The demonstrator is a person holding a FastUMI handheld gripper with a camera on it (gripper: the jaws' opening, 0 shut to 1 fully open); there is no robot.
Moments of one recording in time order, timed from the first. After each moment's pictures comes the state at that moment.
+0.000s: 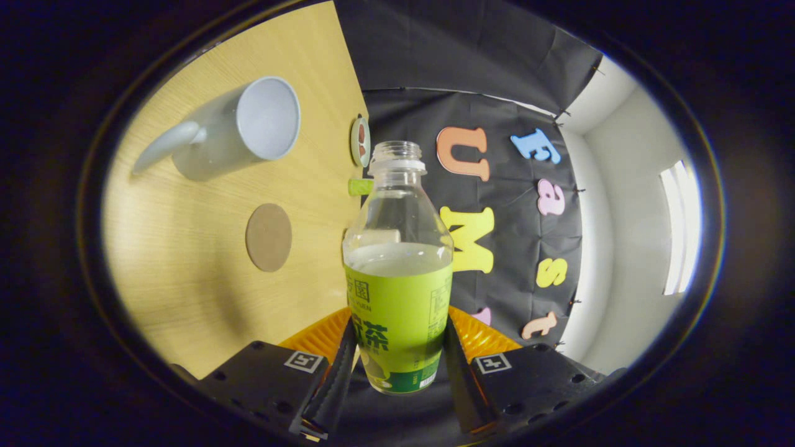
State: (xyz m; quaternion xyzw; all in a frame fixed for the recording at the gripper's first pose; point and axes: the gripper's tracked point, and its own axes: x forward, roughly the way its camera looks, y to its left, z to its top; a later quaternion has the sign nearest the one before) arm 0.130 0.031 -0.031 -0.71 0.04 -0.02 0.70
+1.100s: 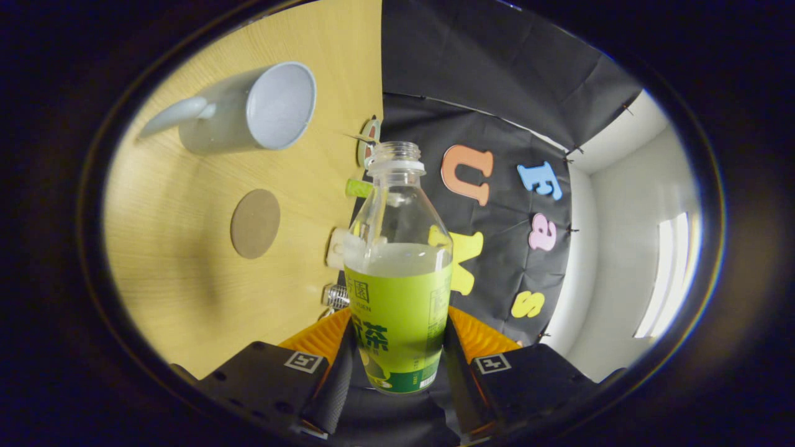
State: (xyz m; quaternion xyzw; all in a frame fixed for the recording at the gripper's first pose) arm 0.141 0.049 -0.007 -0.77 0.01 -0.02 0.64
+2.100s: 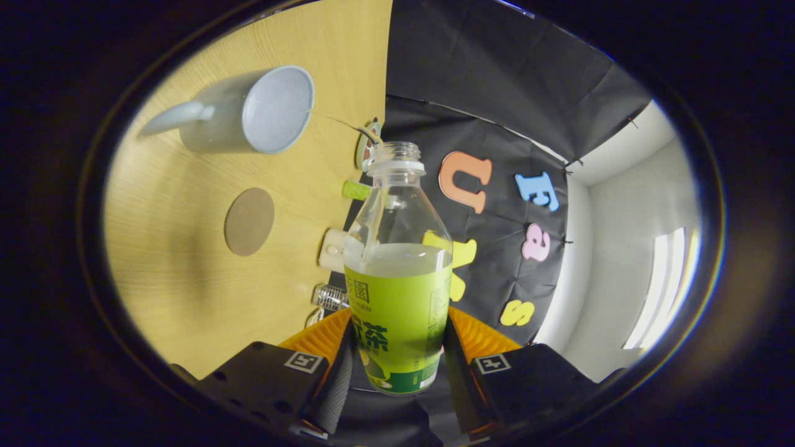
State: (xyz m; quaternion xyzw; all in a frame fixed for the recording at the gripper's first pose) arm 0.134 0.059 0.004 -0.79 0.00 -0.02 0.62
